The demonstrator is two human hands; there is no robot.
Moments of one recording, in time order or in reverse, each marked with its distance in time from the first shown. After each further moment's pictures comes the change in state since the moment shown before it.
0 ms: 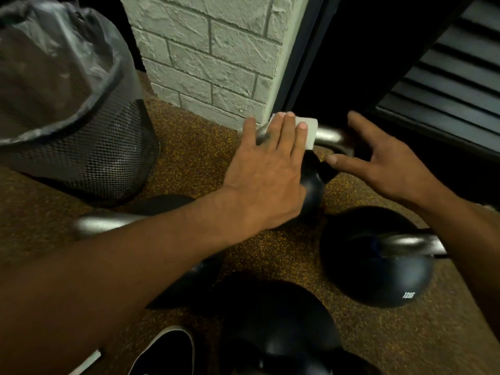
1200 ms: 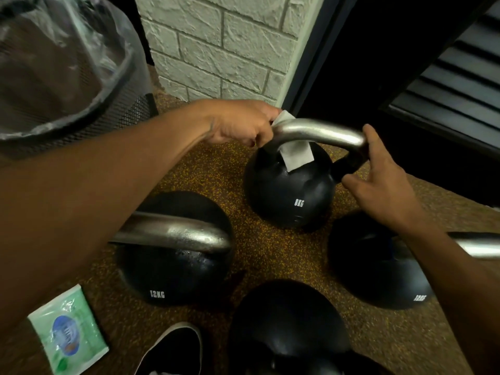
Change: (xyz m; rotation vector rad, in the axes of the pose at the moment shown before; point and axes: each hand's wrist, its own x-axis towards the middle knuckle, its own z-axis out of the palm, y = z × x) left_hand 0.053 -0.101 0.000 -1.155 -0.485 -0.075; right_hand -0.014 -0.007 0.041 0.032 0.133 0.174
